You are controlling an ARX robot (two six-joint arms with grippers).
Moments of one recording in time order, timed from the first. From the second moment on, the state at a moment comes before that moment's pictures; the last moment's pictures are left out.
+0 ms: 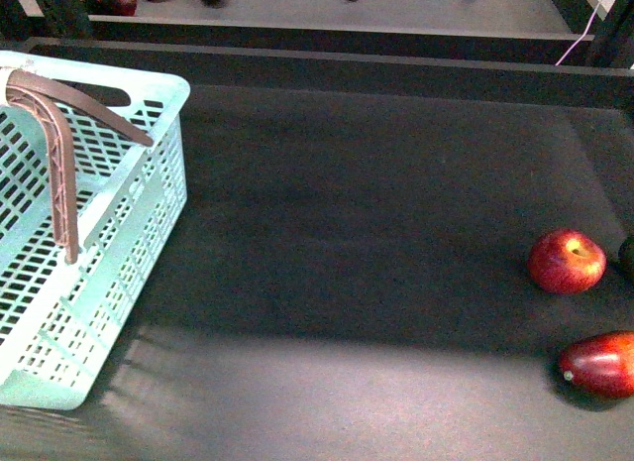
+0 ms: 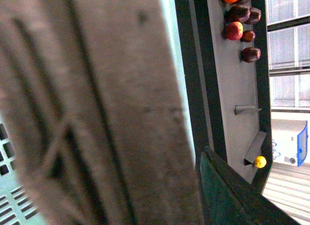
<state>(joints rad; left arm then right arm) 0.06 1.88 0.89 0.45 -0.05 -1.24 0.00 0.00 0.02 0.00 0.00 0.00</state>
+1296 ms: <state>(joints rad) -0.53 1.66 1.10 0.12 0.00 -1.07 0.00 0.00 0.02 0.00 0.00 0.00</state>
